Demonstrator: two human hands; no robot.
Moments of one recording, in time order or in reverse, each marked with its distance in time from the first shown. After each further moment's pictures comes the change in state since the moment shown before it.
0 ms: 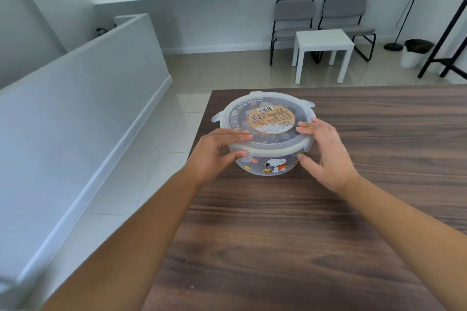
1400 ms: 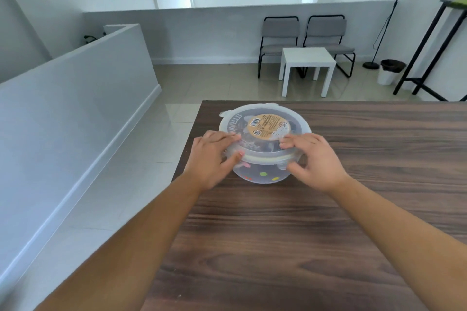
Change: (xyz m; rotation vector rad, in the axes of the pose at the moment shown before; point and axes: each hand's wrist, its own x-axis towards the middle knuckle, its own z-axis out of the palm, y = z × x) left_hand 0.009 -0.002 0.016 0.343 0.084 -0.004; right_hand 0.008 -0.021 -0.021 -0.162 -0.087 -0.014
